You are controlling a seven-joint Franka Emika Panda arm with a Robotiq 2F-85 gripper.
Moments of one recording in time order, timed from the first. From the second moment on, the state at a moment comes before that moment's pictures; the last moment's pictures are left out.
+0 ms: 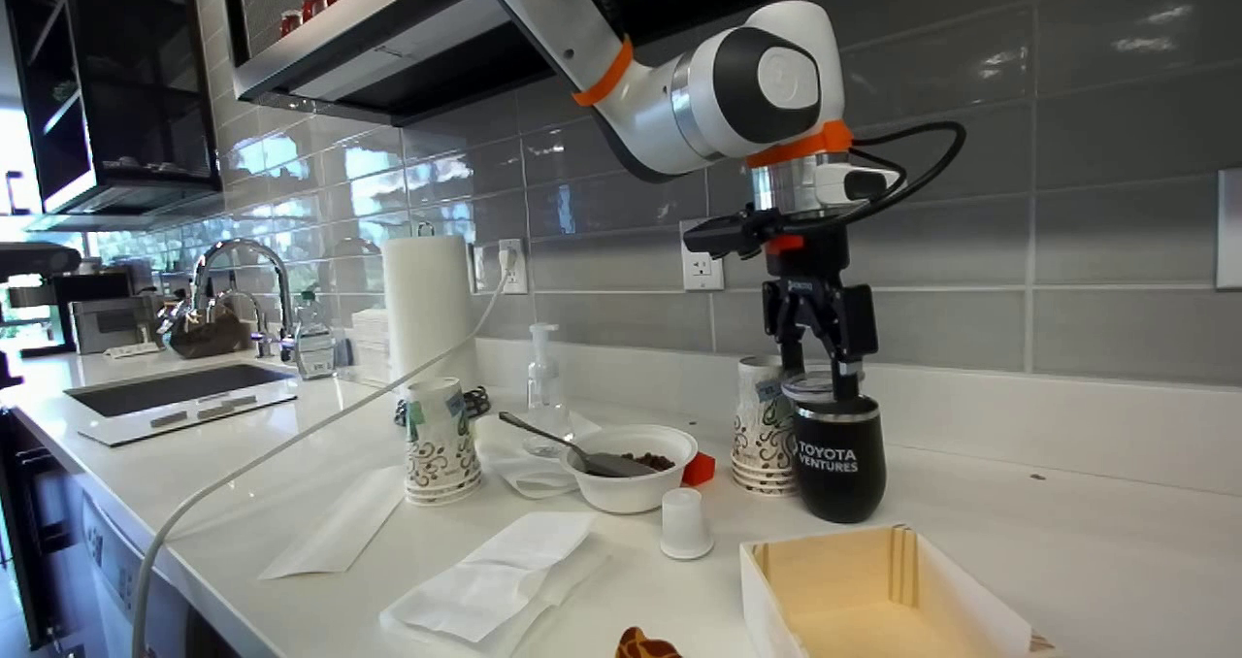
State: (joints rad) arm -0.03 0.21 -0.10 -2.00 -0.02 2.28 0.40
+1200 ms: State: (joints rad) arm -0.04 0.31 -0.10 -1.89 -0.01 2.23 0.39
